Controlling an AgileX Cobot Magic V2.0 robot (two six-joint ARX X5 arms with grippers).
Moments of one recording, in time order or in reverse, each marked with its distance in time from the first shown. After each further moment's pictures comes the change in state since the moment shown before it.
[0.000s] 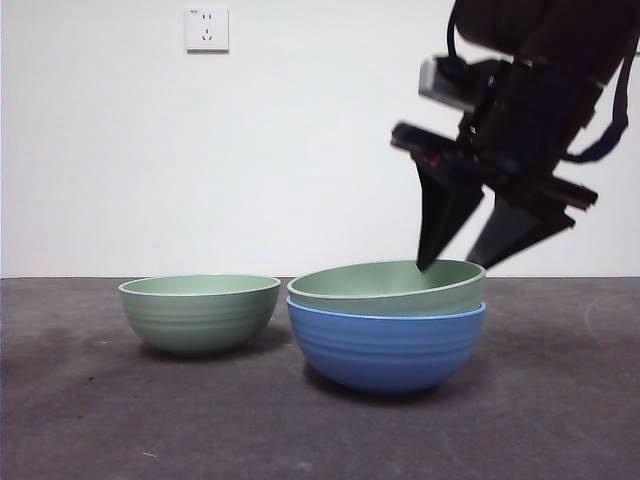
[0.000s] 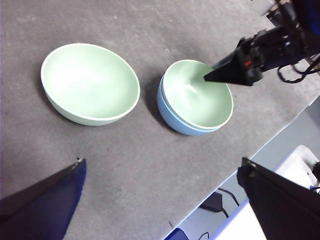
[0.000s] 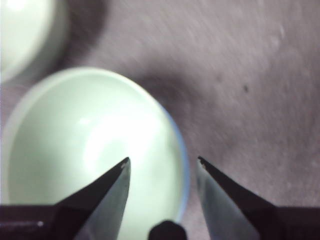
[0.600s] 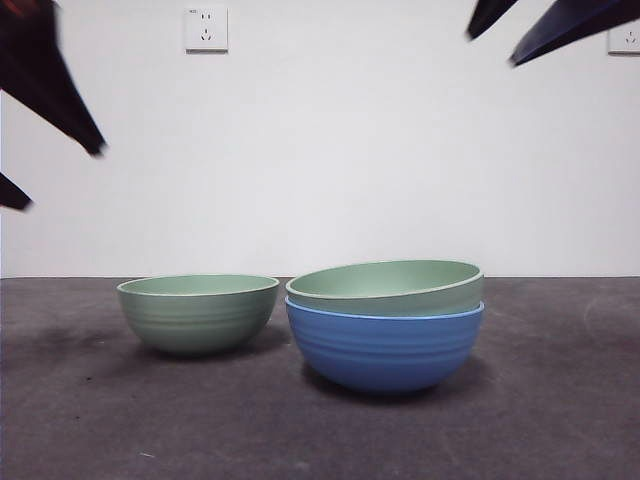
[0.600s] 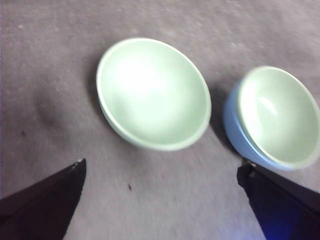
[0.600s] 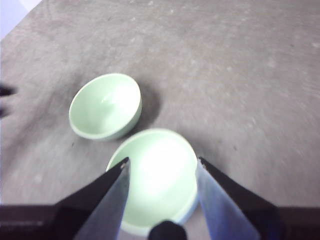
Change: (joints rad) left arm -0.131 0.409 0.000 0.386 -0.245 -0.142; right arm -0.001 -0.515 0.015 -0.162 0.004 0.000
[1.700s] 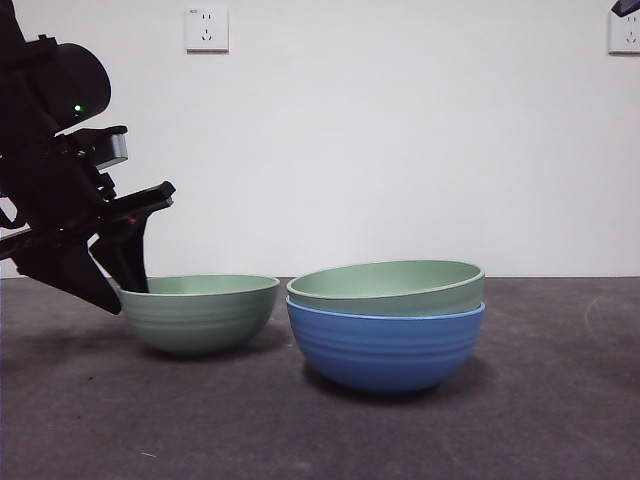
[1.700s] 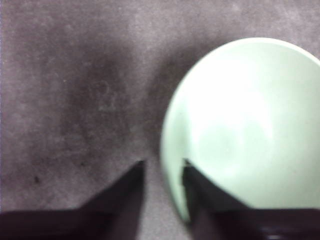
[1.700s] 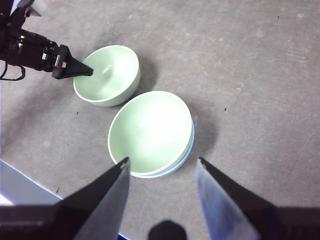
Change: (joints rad) left arm -0.128 0.515 0.179 0.171 -0.299 -0.134; right arm 0.000 -0.182 0.000 -0.224 0.000 0.005
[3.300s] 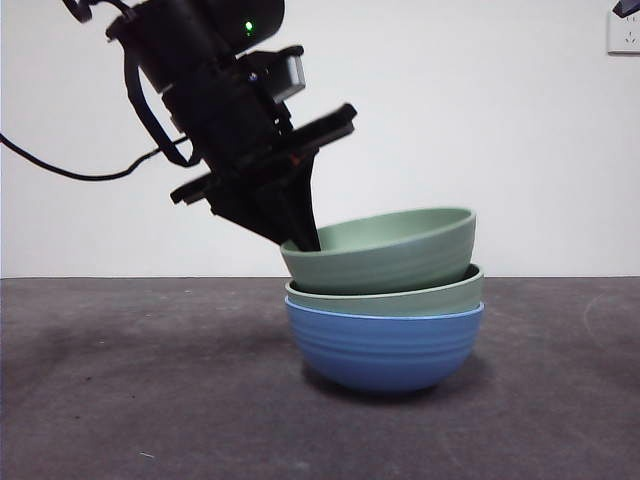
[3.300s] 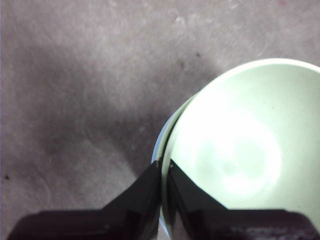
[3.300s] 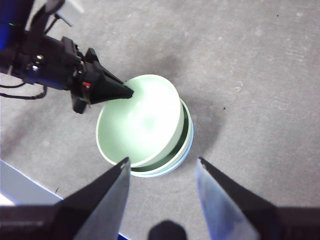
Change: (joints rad) left arm -0.424 0.051 0.206 -0.069 -0.054 -0.004; right arm 0.000 0.000 0.000 -0.003 0.000 0.000
